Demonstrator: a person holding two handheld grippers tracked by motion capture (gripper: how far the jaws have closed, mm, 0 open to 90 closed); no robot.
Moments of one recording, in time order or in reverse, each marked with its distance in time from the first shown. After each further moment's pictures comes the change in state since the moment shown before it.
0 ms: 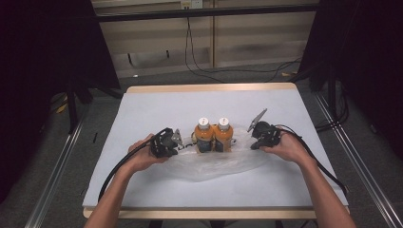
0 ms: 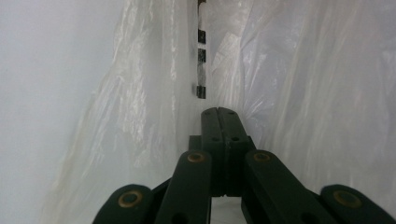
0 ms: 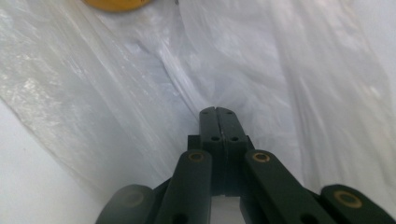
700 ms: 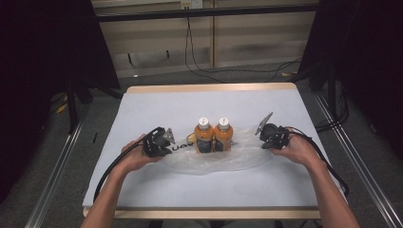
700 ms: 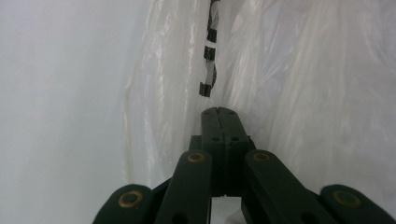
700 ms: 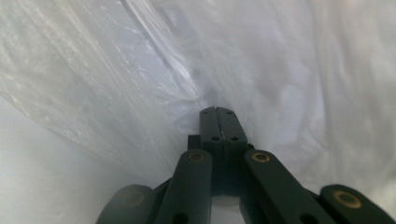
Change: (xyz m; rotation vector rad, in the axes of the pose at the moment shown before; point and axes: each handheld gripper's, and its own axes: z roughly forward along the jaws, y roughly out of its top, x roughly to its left) left arm 0.008 -0.021 -0.004 -0.006 -0.001 -0.060; right arm -0.002 -0.021 -0.009 0.077 -0.150 -0.026
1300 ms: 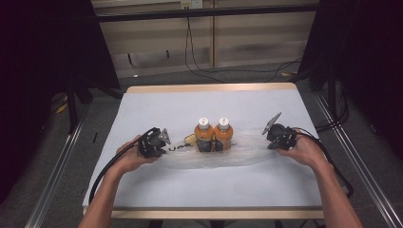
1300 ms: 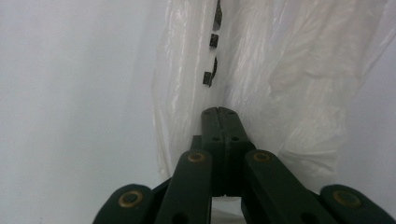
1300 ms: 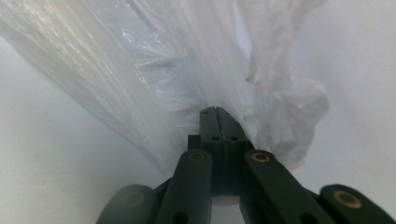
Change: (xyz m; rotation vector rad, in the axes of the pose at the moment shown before) left arm 0.002 -0.012 -0.004 0.008 0.000 -0.037; right arm -0.009 -0.019 -0.004 -0.011 -0.002 0.031
